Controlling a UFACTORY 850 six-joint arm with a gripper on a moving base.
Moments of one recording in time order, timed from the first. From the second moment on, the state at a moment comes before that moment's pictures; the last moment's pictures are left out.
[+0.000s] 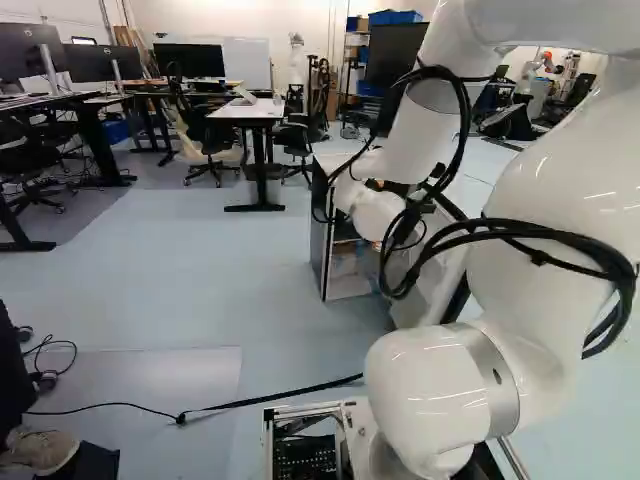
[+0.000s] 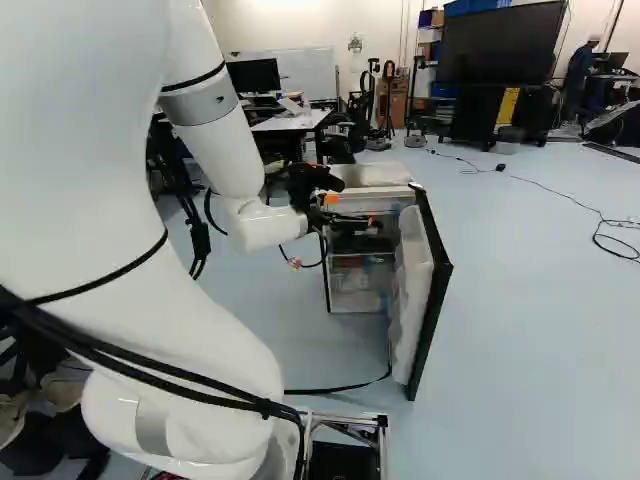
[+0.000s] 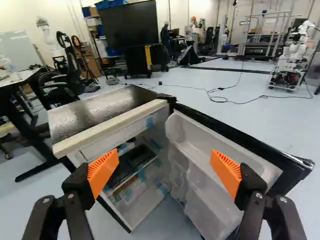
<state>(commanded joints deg) 0.3 -0.3 -21.0 37.7 59.6 -8.1</state>
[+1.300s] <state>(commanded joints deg) 0.1 13.4 -7.5 6.0 51.5 -1.3</state>
